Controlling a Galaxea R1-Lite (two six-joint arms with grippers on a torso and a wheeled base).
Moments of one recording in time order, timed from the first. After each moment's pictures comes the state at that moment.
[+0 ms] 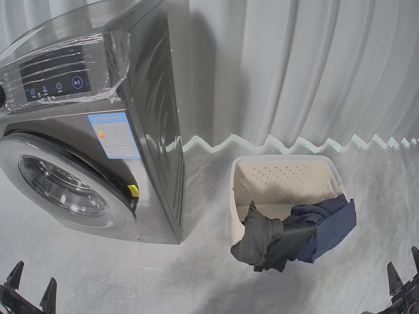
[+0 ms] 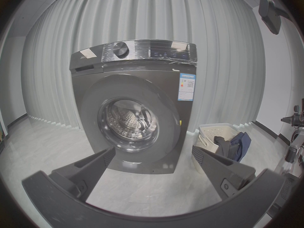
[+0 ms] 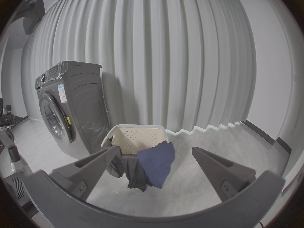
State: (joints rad) left arm 0.00 0.02 -0.02 0.00 -0.01 -0.02; right arm 0.00 0.02 -0.02 0.01 0.01 0.00
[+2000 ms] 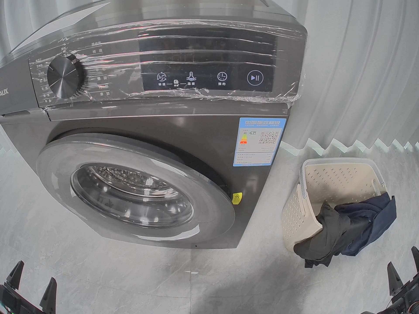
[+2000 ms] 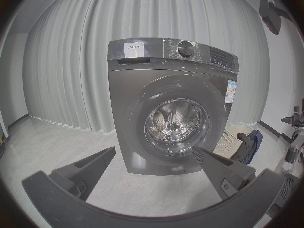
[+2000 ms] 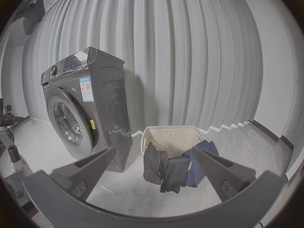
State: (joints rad) left arm 0.00 0.02 -0.02 0.00 -0.01 -0.02; right arm 0.00 0.02 -0.02 0.01 0.01 0.00
